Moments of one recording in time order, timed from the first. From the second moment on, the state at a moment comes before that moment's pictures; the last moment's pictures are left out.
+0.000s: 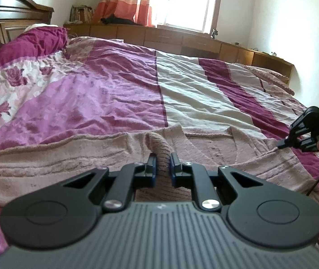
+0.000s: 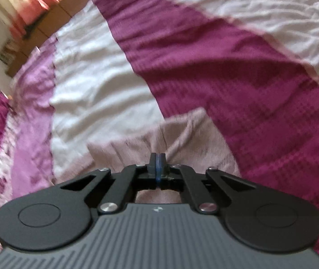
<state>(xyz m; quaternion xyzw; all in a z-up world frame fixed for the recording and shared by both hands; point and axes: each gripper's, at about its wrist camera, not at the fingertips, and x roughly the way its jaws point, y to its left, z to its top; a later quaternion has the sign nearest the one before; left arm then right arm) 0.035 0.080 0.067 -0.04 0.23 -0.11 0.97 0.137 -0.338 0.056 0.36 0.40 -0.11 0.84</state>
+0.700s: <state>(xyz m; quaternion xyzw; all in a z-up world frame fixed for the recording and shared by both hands) 0.015 0.087 0.071 -0.06 0.22 -0.13 0.97 0.183 -0.301 0.054 0.29 0.53 -0.08 0.79</state>
